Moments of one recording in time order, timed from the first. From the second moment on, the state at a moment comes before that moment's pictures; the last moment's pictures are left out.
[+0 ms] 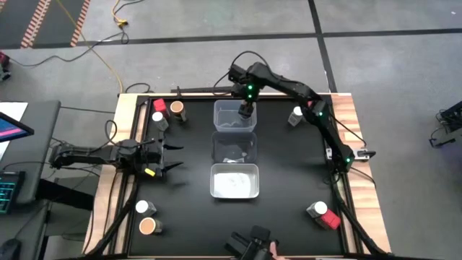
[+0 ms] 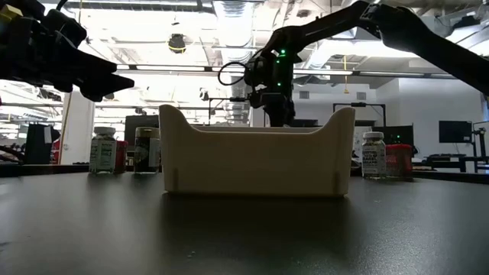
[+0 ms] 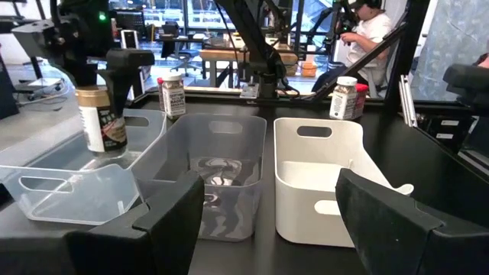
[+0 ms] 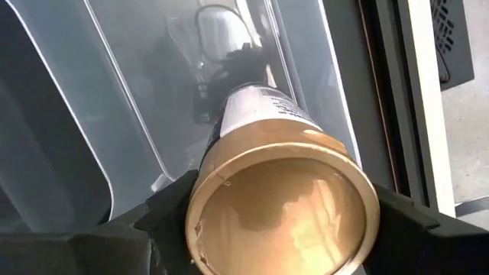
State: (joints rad) left arm -0.02 0.11 0.02 0.04 -0.12 -0.03; right arm -0.59 2.33 2.27 -1.38 -0.02 -0.27
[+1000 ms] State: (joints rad) left arm -0.02 0.11 0.02 0.04 -0.12 -0.03; right arm -0.58 2.33 2.26 -1.38 -0.03 -0.31
